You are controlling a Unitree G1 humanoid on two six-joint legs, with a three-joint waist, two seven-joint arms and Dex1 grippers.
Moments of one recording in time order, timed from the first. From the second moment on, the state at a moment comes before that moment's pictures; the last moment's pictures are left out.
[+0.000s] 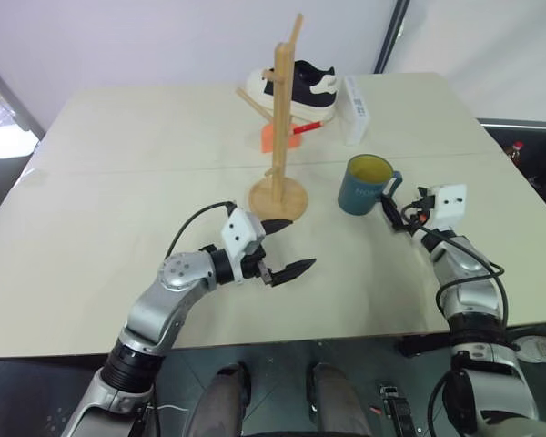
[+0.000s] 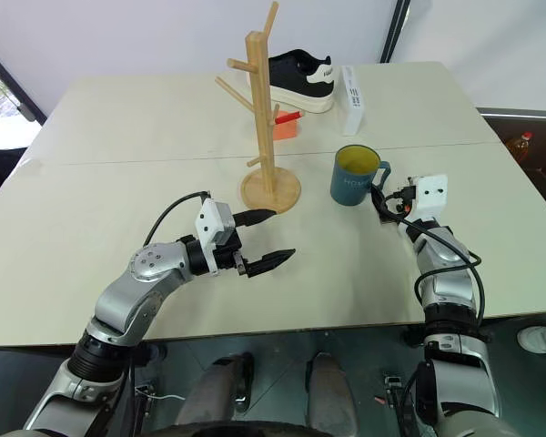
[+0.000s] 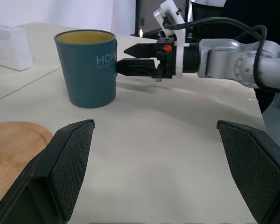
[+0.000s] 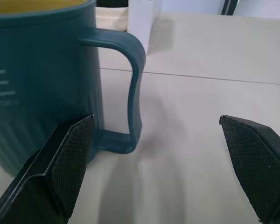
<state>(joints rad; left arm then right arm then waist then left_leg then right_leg) -0.30 0.35 -0.23 -0.29 -0.36 0.36 -0.75 -0.49 -0.43 -0.25 0.56 0.22 -0.06 0.43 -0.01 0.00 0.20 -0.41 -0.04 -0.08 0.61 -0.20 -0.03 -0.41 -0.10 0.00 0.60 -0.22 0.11</state>
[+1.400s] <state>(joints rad) -0.29 0.46 0.08 -0.18 -0.44 0.31 -0.77 -0.76 -0.64 -0.02 0.18 0.18 -0.02 0.88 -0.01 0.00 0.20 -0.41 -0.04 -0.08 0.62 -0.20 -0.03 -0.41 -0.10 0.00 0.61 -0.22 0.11</state>
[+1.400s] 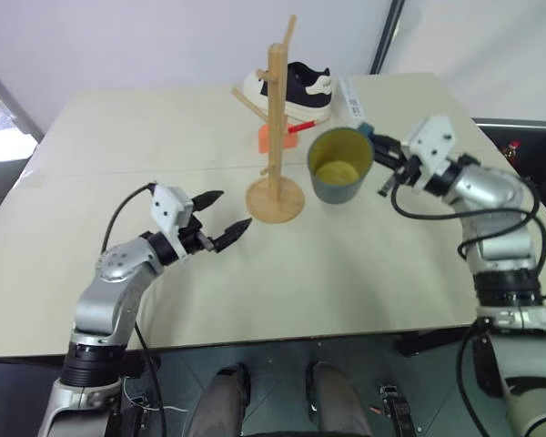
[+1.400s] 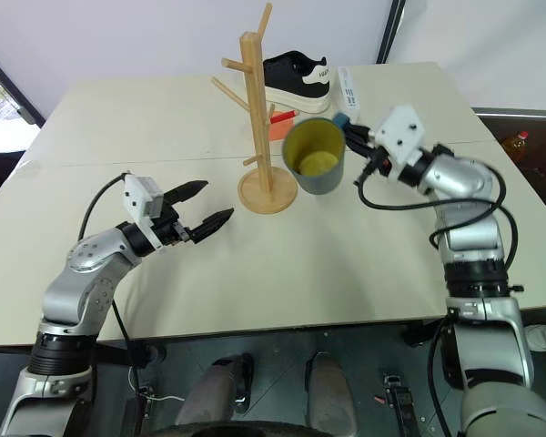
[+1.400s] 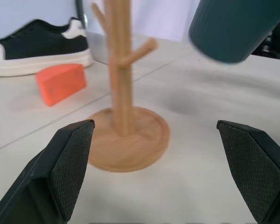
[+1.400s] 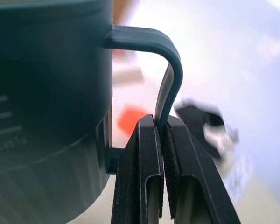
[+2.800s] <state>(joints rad) -0.31 0.51 0.13 -0.29 -0.58 0.40 -0.79 -1.15 -0.53 0.13 0.77 0.01 -0.19 1.00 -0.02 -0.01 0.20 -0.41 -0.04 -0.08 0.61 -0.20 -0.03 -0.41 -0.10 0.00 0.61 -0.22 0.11</state>
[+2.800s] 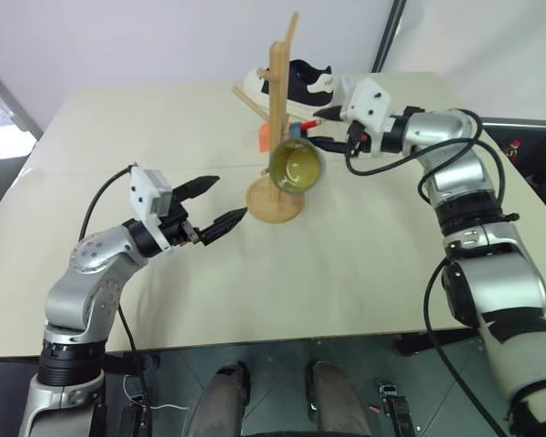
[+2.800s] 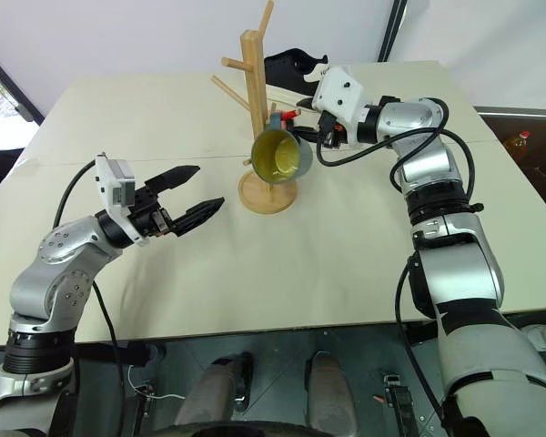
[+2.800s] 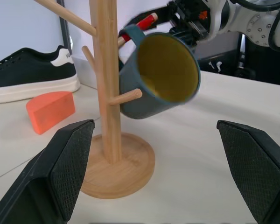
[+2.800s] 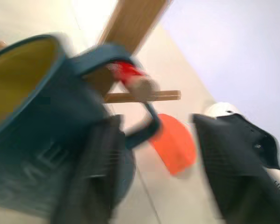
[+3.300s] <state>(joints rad) -0.25 0.42 0.22 -0.11 -0.46 0.29 -0.55 -0.62 -0.55 -0.24 0.53 0.21 -0.05 0.67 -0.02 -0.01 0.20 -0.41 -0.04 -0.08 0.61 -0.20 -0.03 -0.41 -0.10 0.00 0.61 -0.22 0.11</state>
